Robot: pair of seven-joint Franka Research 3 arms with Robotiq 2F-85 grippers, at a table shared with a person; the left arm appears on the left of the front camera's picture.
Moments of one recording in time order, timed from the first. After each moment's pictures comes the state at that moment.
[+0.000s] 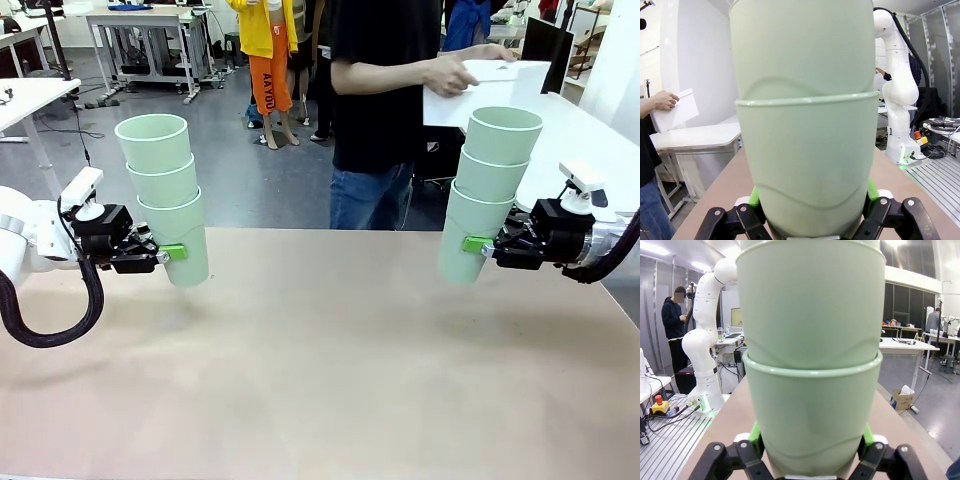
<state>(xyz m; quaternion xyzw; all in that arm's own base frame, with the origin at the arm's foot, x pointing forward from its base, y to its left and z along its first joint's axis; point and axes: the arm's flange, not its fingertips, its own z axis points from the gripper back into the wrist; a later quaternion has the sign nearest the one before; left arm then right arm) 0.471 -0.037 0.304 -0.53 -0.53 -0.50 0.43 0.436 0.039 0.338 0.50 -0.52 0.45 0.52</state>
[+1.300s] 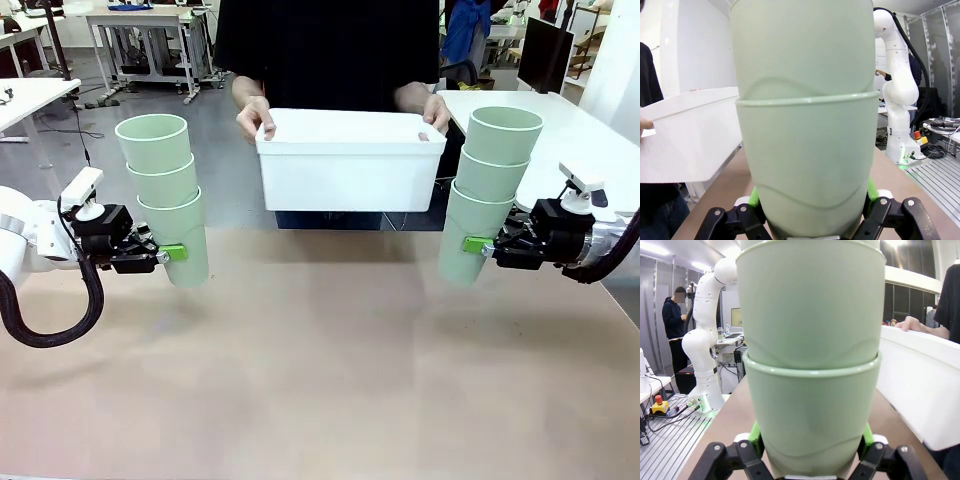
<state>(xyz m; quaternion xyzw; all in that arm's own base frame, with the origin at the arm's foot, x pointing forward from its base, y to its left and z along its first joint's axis) 0.471 -0.037 0.304 -0.53 -0.53 -0.50 0.43 0.436 0.039 0.338 0.50 -0.52 0.45 0.52</state>
